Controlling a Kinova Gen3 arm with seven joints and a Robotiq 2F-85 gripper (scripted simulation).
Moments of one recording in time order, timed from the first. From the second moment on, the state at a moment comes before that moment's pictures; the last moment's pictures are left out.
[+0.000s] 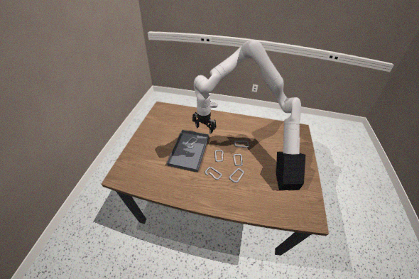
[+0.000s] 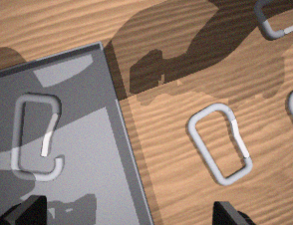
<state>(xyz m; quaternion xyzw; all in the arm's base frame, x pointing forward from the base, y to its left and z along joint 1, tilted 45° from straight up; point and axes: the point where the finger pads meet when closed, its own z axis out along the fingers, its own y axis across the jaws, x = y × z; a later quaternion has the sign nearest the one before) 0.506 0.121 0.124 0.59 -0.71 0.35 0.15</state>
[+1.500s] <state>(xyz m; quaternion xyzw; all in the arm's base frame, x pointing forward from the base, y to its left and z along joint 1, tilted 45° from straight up) 0.386 0.179 0.170 0.58 -0.72 0.35 0.16</state>
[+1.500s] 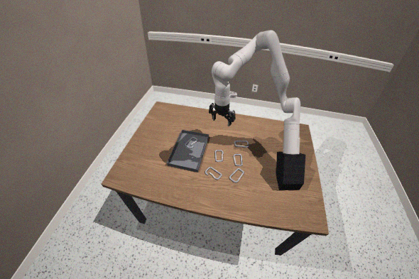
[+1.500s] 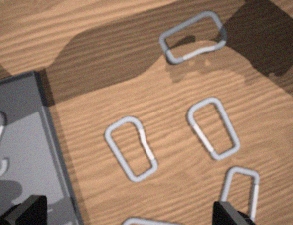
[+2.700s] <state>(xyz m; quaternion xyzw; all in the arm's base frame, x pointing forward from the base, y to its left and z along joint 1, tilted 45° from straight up) 0.381 0.189 0.172 0.80 -0.47 0.28 0.26</state>
